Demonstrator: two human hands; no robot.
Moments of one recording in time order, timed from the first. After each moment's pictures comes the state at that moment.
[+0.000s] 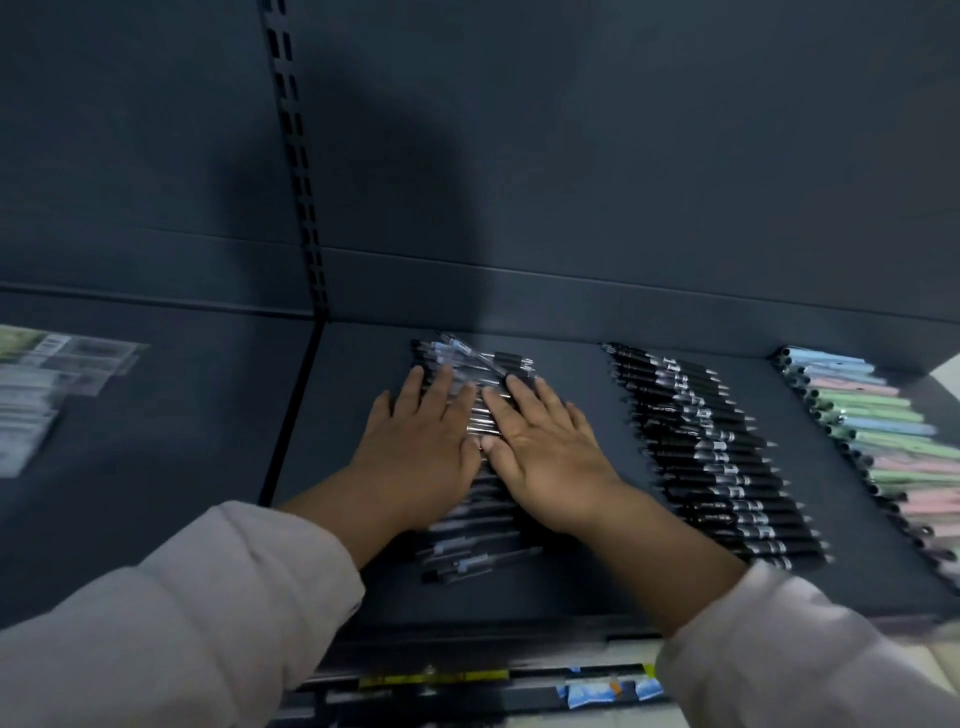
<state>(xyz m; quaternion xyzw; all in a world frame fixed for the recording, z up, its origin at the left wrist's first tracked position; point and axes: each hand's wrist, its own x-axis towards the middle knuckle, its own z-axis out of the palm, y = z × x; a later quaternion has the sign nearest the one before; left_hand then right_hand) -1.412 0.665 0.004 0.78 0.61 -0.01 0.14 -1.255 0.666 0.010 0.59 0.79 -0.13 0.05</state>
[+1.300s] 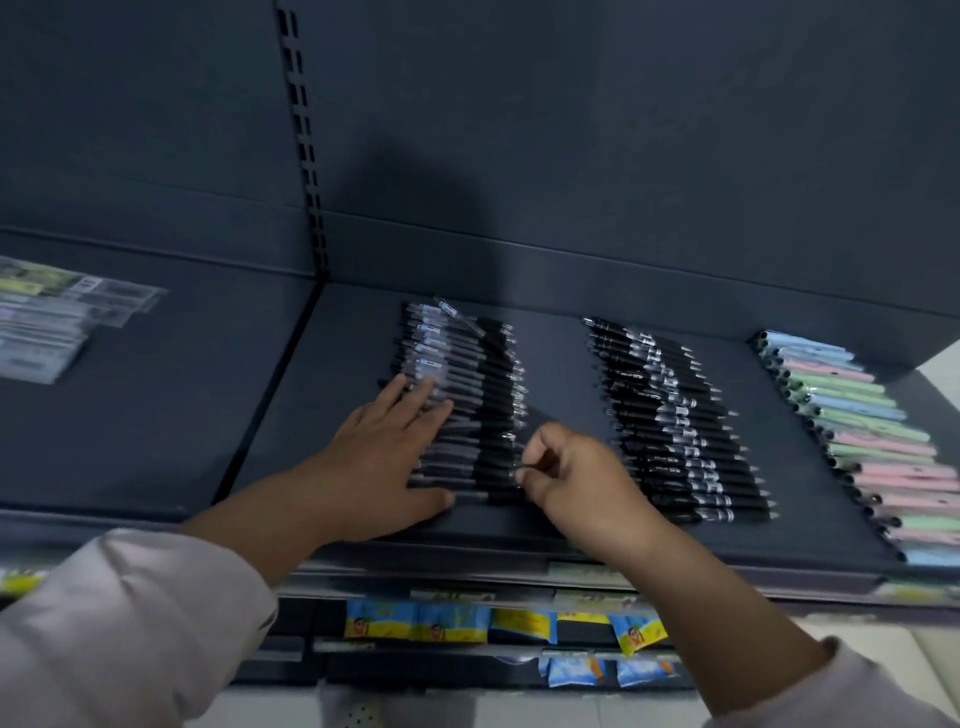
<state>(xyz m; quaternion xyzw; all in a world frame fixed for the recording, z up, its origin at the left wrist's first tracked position) -1.420 0.594 0.003 0.80 0.56 -0.03 0.21 -1.200 0.591 0.016 0.61 0.71 -0.32 -0.18</state>
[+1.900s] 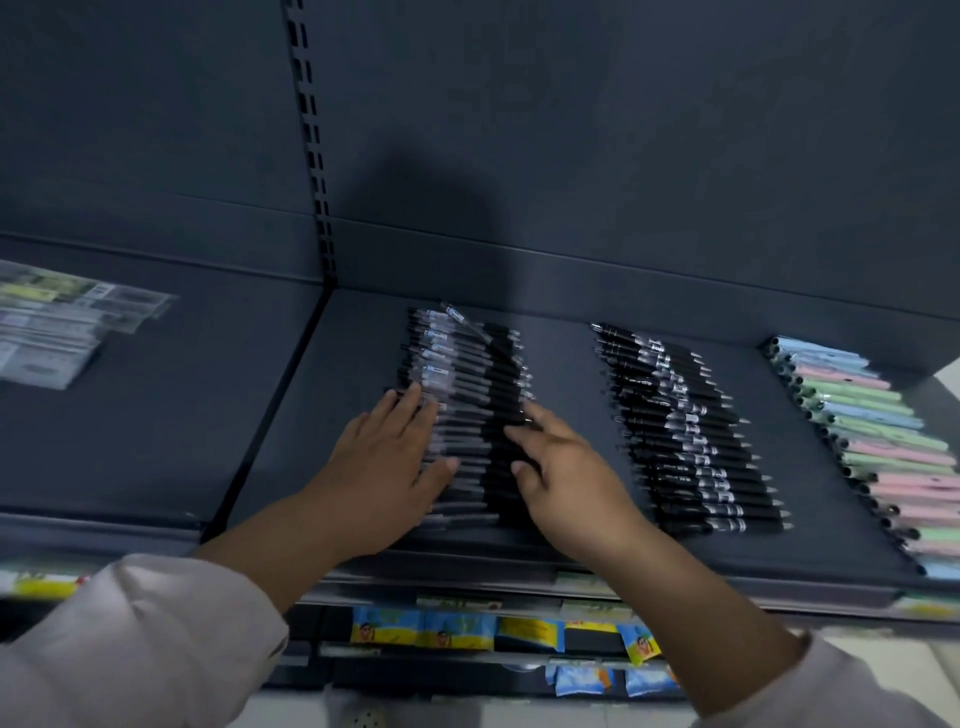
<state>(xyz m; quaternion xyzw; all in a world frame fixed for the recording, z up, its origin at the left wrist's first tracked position) -1.412 0.587 0.002 0.75 0.62 0.01 0.22 -1.213 0.600 0.012 0.58 0.77 -0.23 -0.11</state>
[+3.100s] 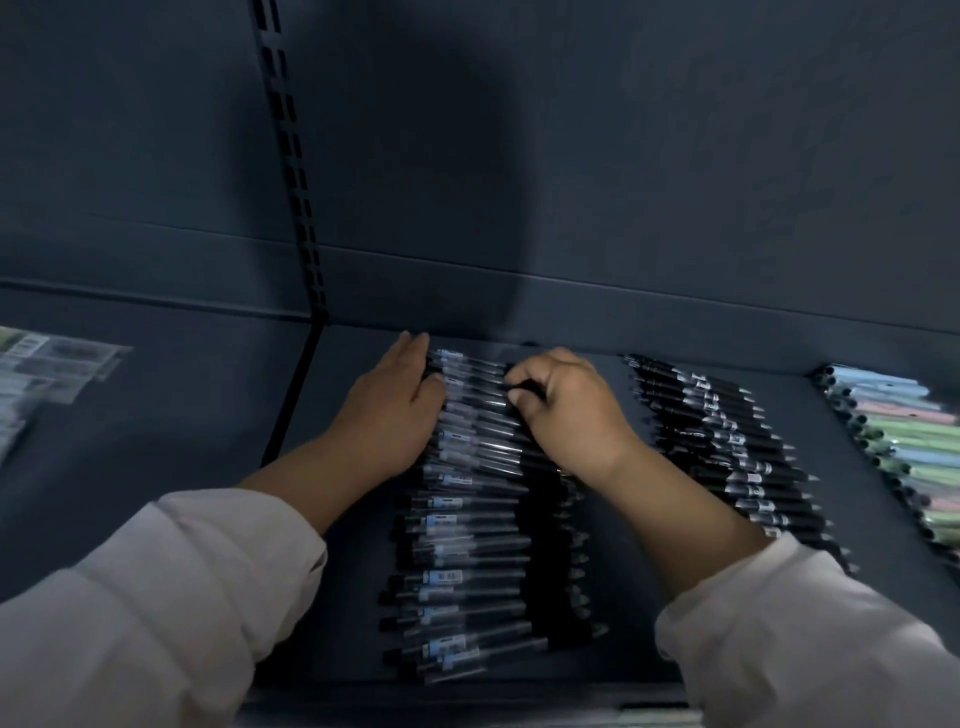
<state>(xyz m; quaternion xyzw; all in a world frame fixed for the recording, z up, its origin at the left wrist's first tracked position) -1.435 0.712 0.003 0.65 0.63 0.23 0.34 -1.250 0.735 0.011 0.60 0.75 -0.18 -0.20</state>
